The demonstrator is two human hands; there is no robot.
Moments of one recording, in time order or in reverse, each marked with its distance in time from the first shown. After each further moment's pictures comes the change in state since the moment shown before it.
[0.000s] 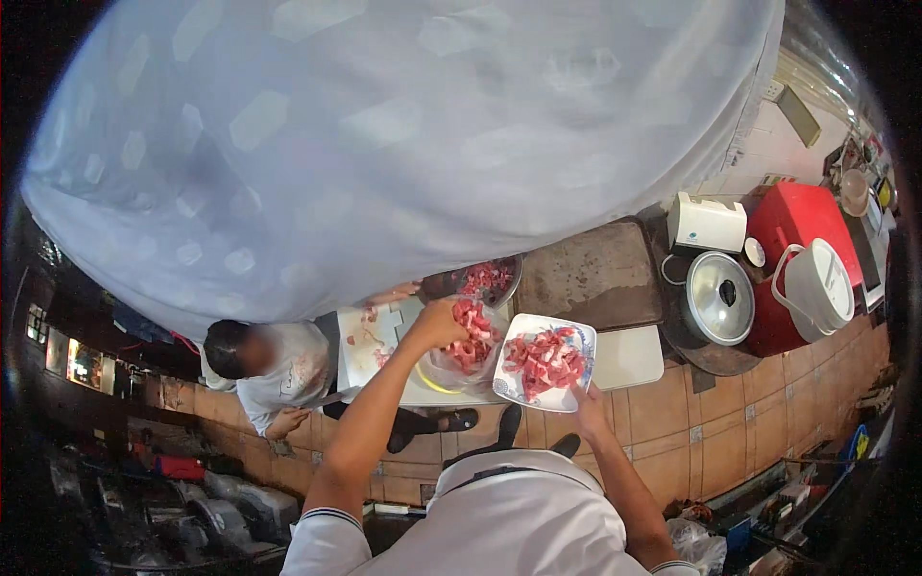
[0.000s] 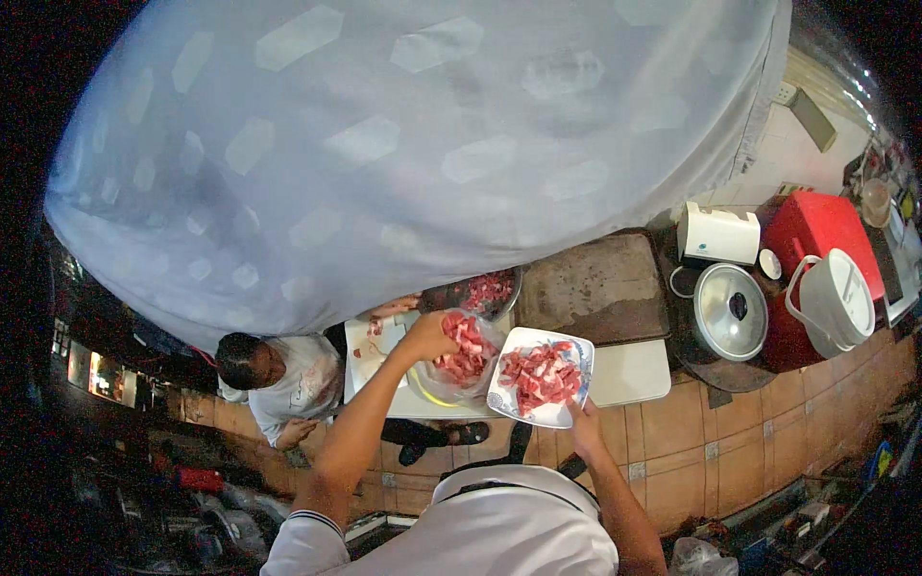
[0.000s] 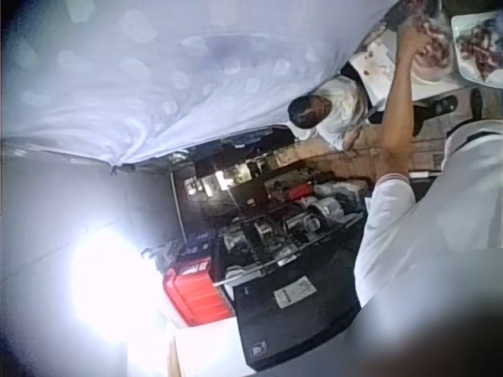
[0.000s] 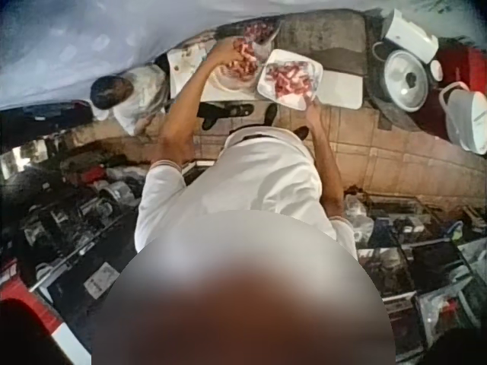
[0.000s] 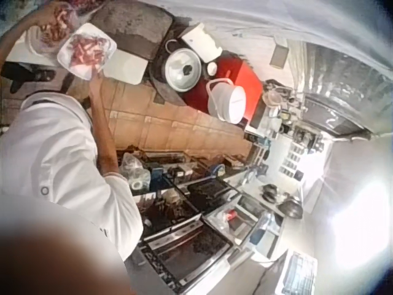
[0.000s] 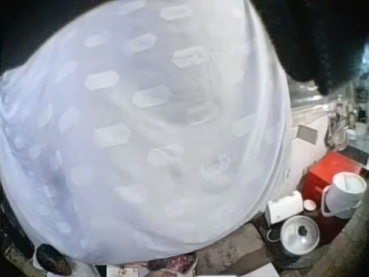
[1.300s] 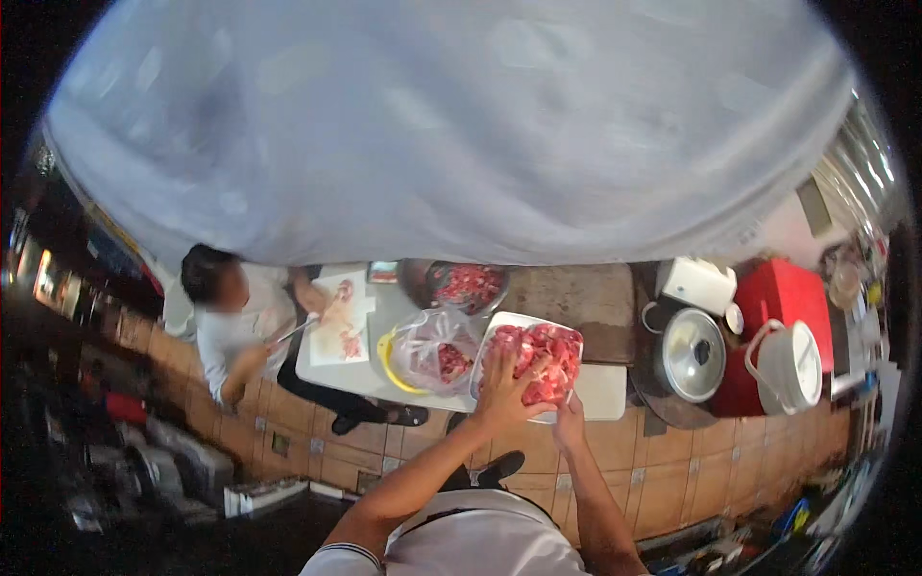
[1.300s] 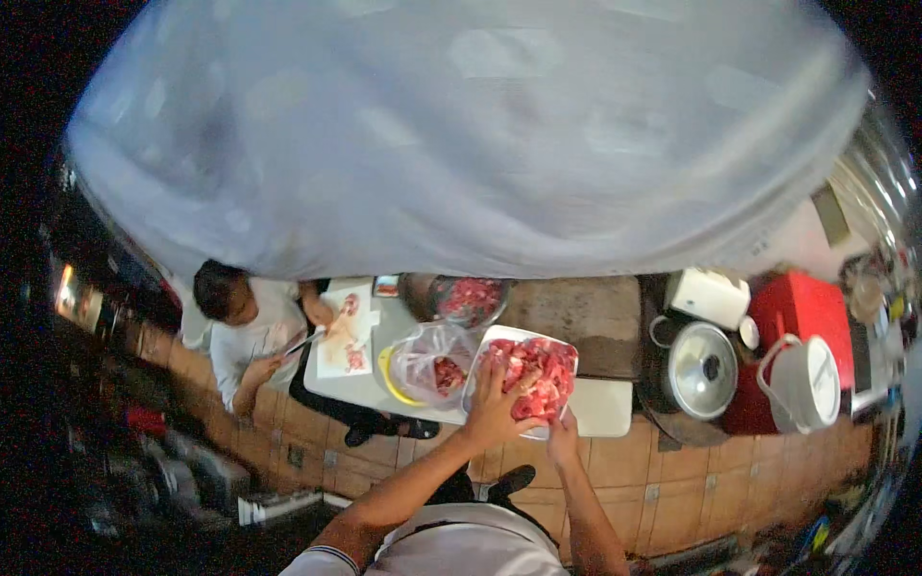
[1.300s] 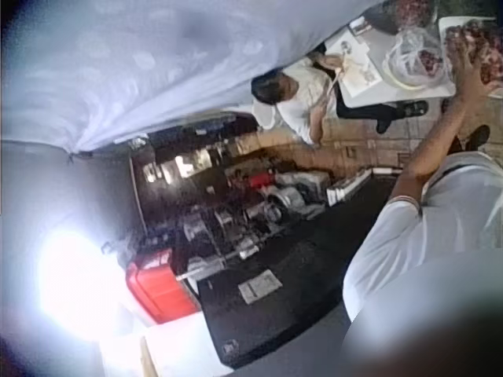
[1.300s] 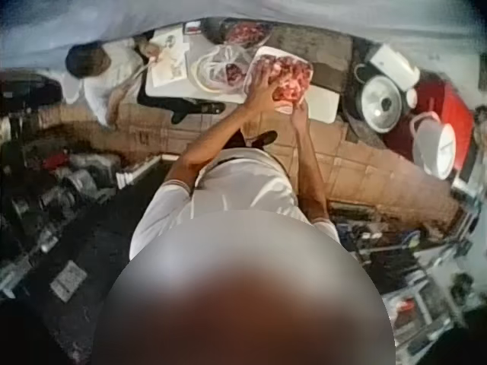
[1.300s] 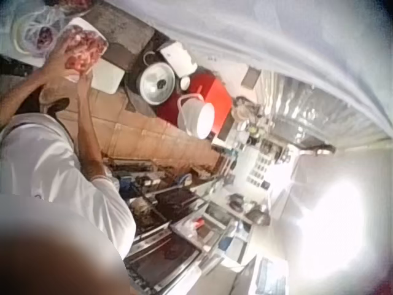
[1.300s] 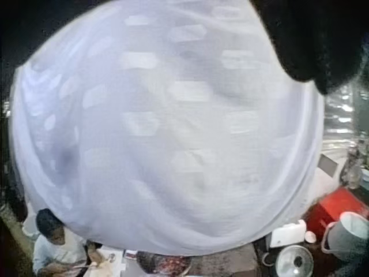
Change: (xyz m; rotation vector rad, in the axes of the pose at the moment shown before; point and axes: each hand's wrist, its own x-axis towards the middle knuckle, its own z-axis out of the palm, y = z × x) left_hand -0.056 0.084 0.148 -0.099 0.577 0.307; right_hand 0.047 -0.023 0.041 -0.292 -0.169 -0.221
